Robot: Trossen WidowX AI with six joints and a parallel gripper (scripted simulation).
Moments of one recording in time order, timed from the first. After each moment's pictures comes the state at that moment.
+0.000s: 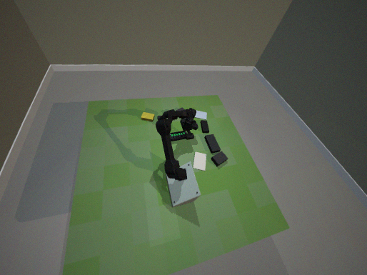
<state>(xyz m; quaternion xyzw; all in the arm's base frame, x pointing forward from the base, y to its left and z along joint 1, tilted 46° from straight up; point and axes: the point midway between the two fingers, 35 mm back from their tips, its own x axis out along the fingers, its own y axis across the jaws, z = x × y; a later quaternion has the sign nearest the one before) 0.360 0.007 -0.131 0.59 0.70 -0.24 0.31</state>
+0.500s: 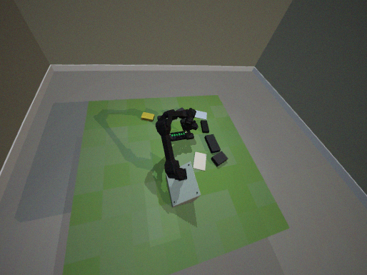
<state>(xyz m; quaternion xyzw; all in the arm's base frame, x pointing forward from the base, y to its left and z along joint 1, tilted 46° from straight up) 0.360 0.008 -0.131 0.59 0.71 -0.24 0.31</state>
